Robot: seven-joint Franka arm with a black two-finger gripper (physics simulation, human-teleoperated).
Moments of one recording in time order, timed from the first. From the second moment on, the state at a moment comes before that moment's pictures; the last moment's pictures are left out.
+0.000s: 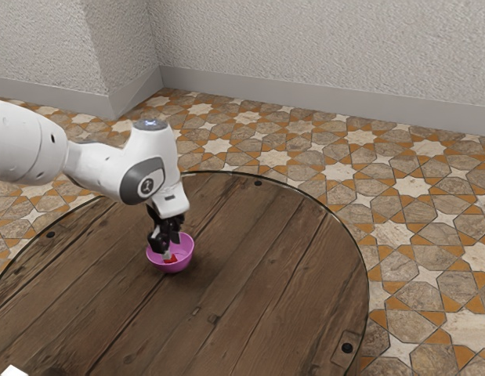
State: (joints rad) arm -0.05 0.31 0.06 -2.04 0.07 2.32 1.33
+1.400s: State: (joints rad) arm -0.31 0.28 -0.07 -1.97 0.05 2.31 1.53
